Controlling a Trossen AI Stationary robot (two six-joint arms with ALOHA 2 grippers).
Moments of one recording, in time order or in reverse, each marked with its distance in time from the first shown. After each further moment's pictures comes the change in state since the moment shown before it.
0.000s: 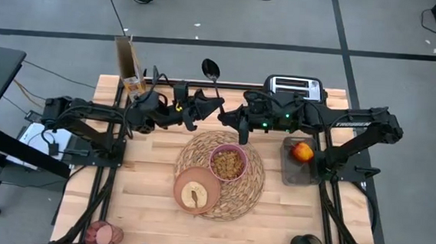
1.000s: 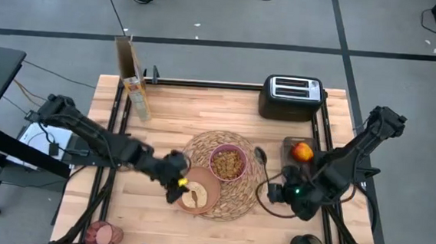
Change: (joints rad) left arm -0.505 -0.040 -0.002 -1.285 0.000 -0.256; right arm 0.706 -0.087 -0.386 -0.564 0.317 1.533
